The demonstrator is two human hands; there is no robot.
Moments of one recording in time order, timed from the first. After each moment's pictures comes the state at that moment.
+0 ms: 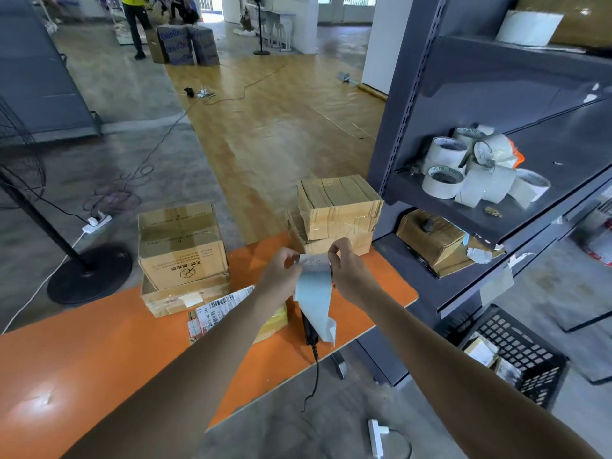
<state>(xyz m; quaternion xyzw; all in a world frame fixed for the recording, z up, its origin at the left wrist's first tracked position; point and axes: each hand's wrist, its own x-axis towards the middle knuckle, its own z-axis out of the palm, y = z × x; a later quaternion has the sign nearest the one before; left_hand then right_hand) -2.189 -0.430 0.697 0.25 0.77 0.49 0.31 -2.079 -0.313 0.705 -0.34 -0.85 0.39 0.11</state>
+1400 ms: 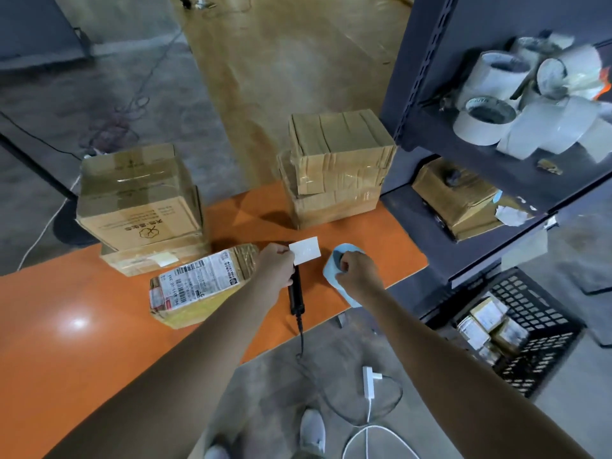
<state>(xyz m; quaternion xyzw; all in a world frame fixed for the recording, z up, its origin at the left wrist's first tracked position) -2.173 -0.374 0.627 0.00 0.79 0.49 0.36 -2.062 -0.245 0.569 -0.39 -0.88 0.26 -0.02</state>
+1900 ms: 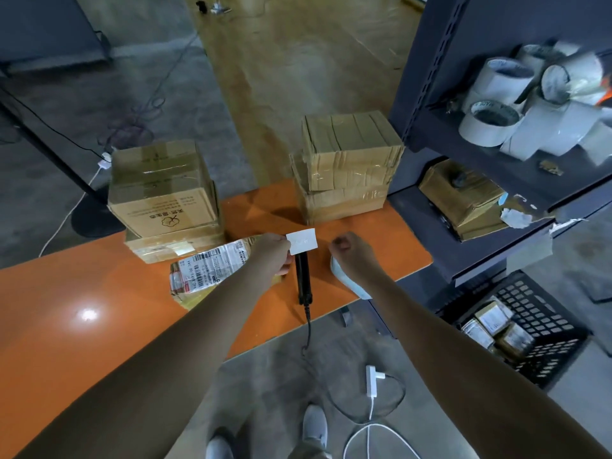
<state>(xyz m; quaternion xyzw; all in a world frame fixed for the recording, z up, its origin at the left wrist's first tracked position) -2.183 -0.402 0.649 0.02 0.79 0.49 0.37 -2.074 -0.261 0.592 -0.37 -0.81 0.45 0.08</state>
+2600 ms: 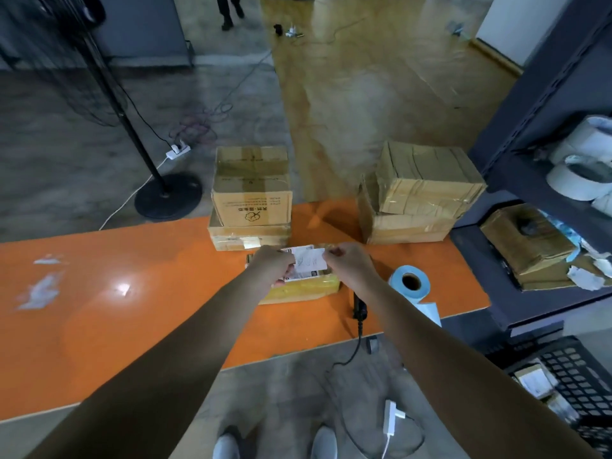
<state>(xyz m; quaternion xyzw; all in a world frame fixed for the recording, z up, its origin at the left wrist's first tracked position) -2.234 -0.519 0.663 -0.03 0.81 0.48 0.34 -2.157 -0.370 0.637 -0.31 -0.82 0.48 -0.02</state>
